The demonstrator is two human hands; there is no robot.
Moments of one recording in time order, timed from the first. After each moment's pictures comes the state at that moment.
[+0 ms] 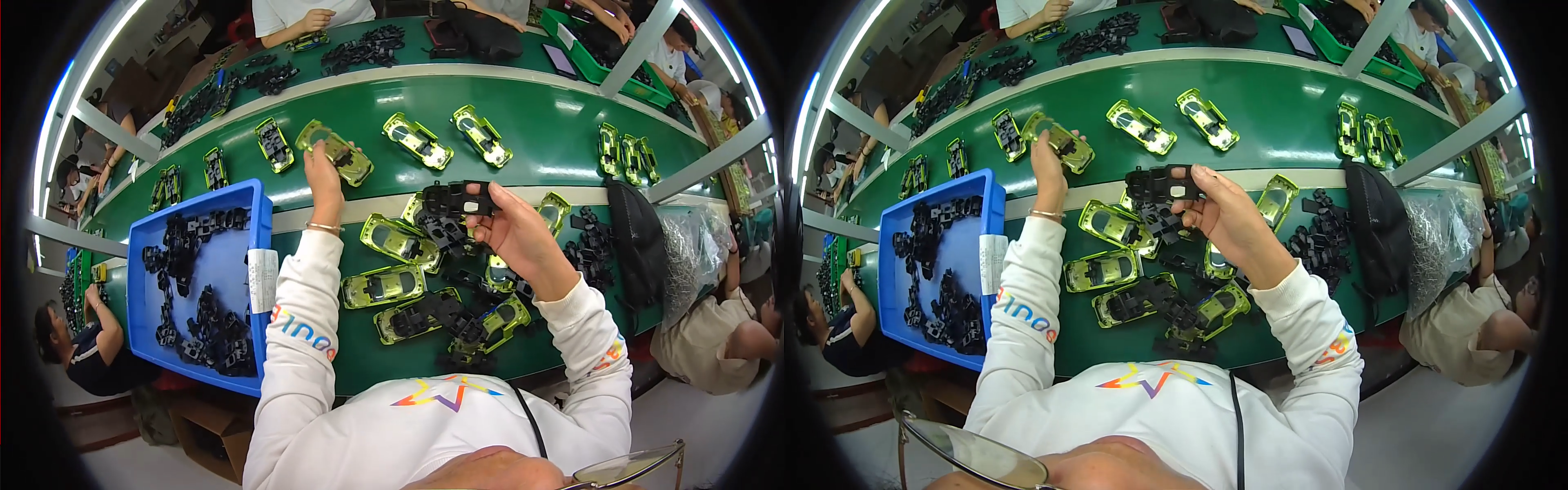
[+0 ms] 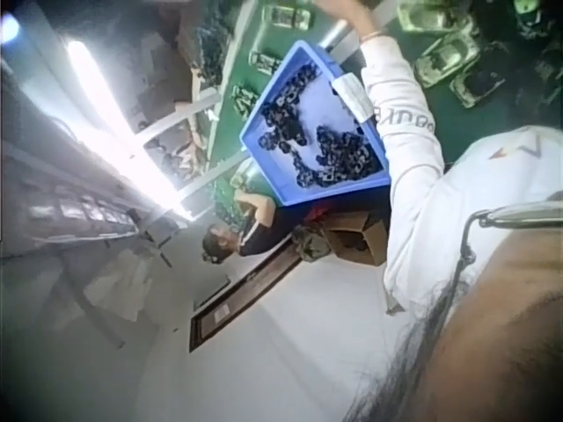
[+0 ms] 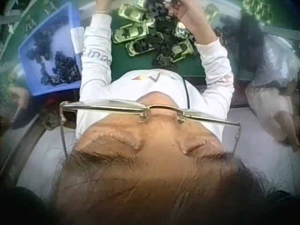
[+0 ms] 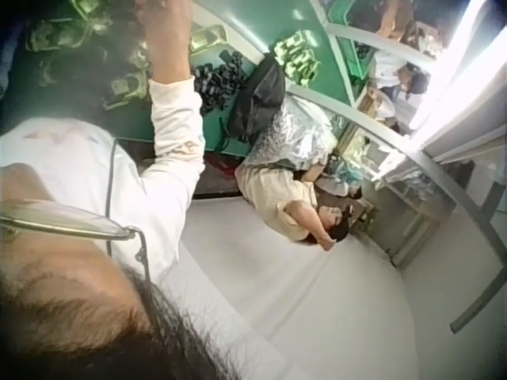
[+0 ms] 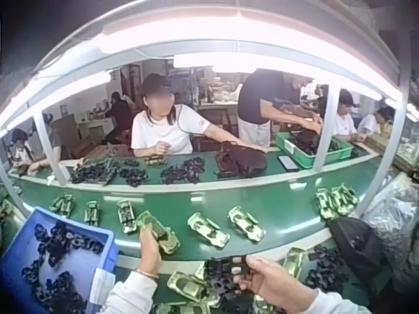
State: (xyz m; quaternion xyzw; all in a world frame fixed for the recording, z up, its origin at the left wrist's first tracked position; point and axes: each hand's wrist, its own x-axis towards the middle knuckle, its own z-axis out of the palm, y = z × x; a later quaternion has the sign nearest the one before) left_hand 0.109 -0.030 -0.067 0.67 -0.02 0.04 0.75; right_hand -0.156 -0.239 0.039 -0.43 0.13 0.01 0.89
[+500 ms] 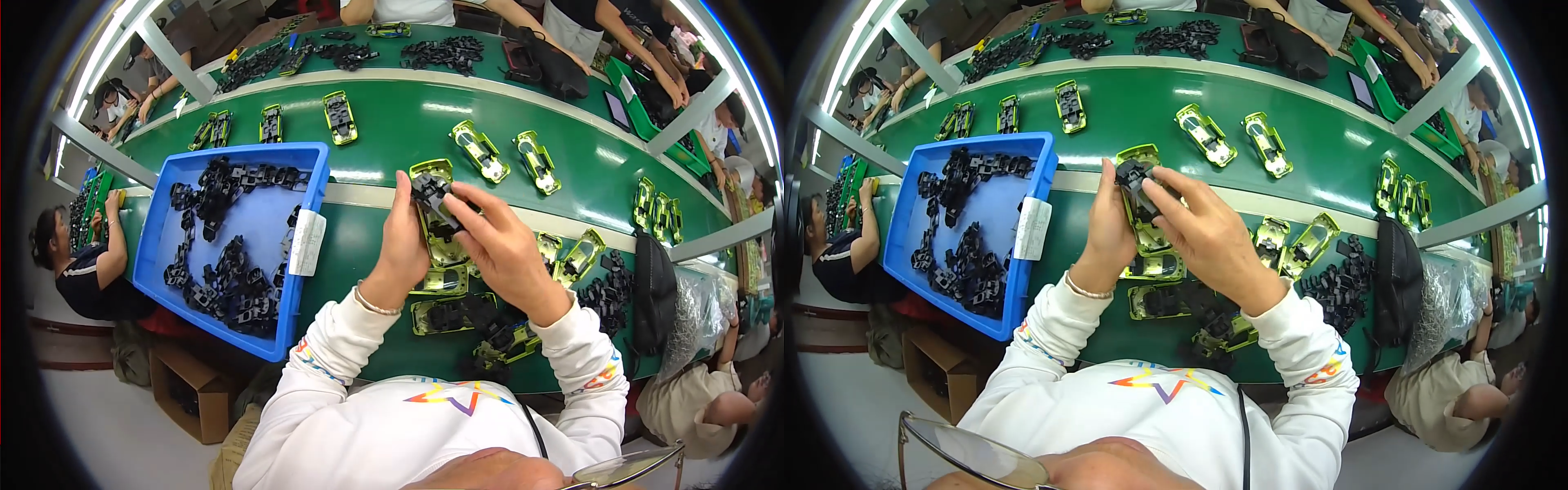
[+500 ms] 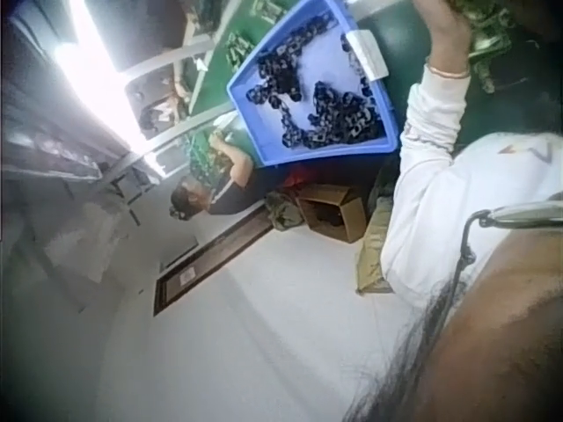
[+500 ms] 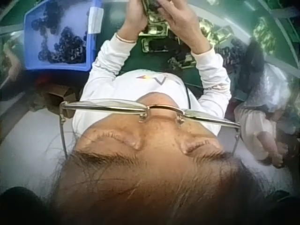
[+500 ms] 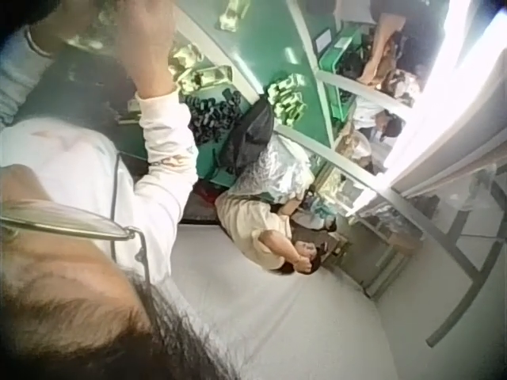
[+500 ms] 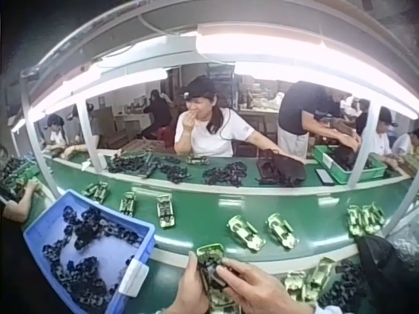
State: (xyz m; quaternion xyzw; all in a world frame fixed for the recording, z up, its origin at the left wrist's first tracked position) left_hand -0.059 -0.007 0.022 0.34 -0.02 -0.22 0.91; right_hand -0.130 -0.152 0.074 -0.88 -0.21 -0.23 0.35
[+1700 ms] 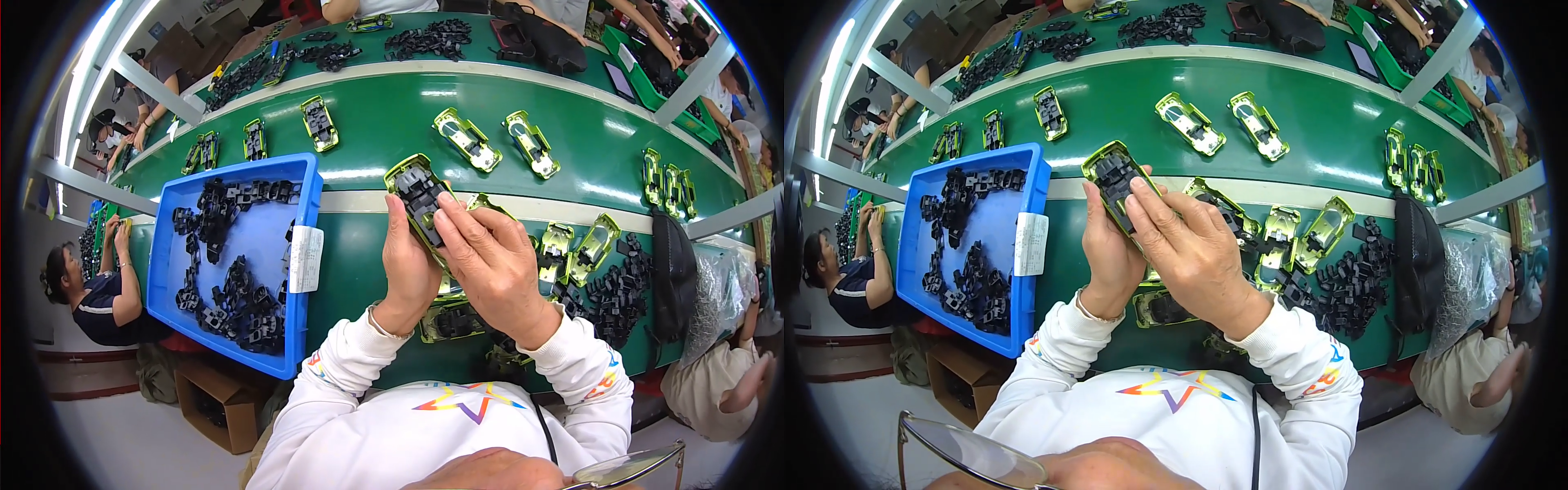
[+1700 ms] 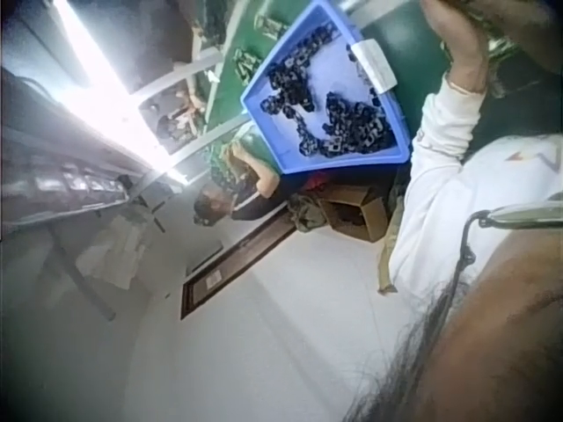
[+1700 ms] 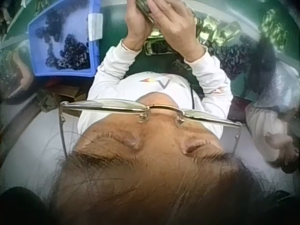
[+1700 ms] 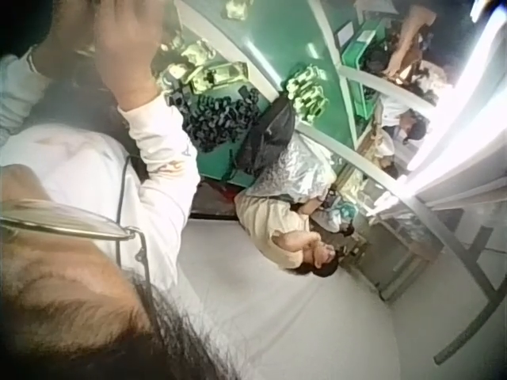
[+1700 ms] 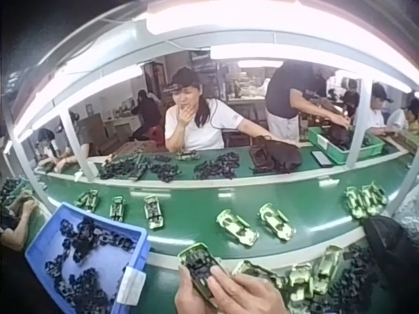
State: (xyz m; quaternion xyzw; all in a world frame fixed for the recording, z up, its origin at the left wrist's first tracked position) left_hand -0.081 -0.018 0.025 0.36 -0.07 -0.17 0.92; right_hand -0.138 -0.135 0.056 -0.90 -0.17 -0.37 0.15
